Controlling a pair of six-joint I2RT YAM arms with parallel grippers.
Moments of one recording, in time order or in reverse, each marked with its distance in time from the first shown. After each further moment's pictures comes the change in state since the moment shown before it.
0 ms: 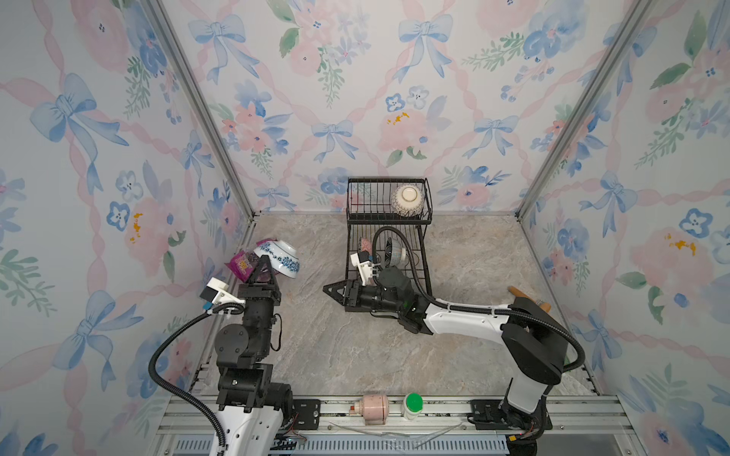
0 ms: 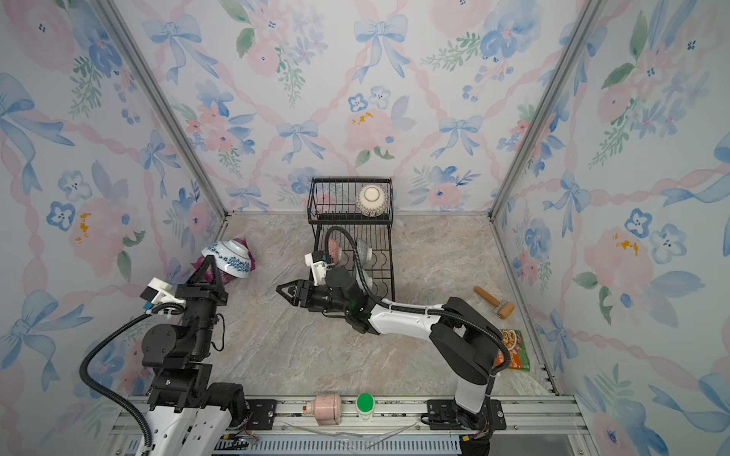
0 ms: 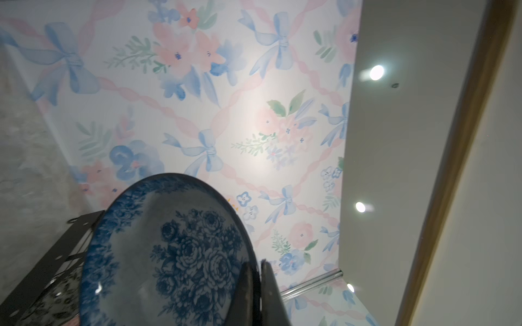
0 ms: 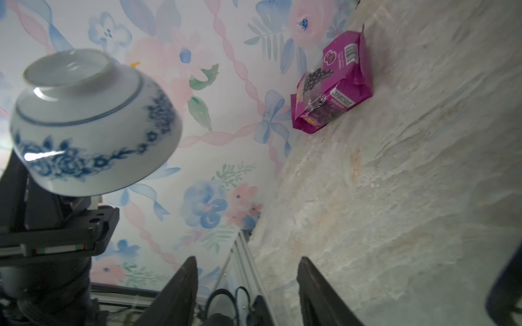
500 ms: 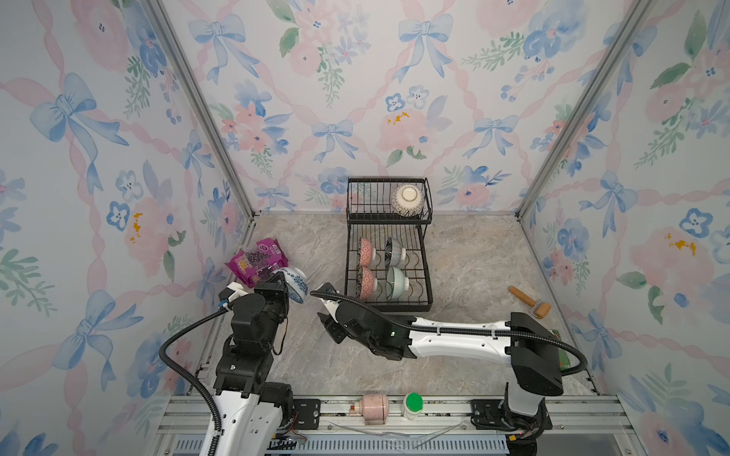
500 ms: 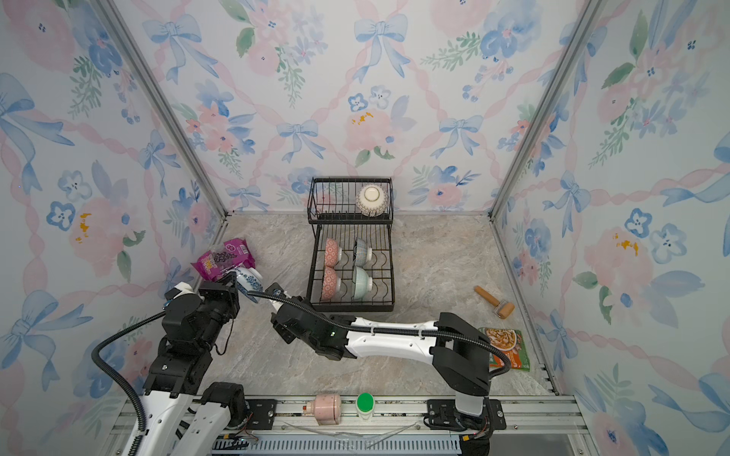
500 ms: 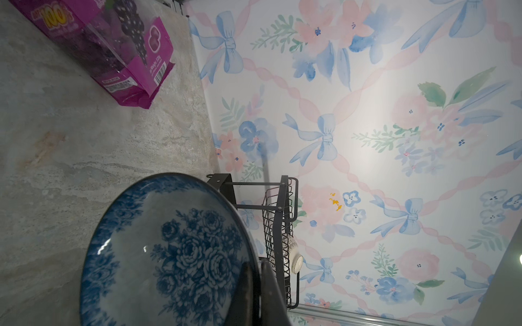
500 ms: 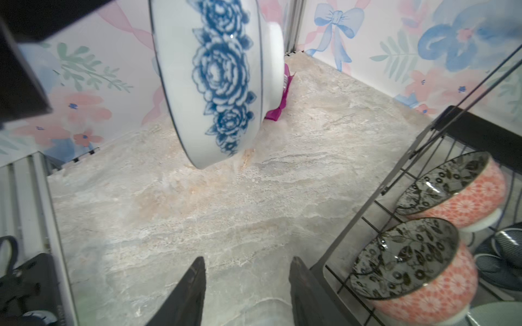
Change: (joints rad) left arm -0.040 0.103 0.117 -0.408 -0.043 -0.048; right arm 0.224 0.075 0.158 -0.376 0.595 -0.686
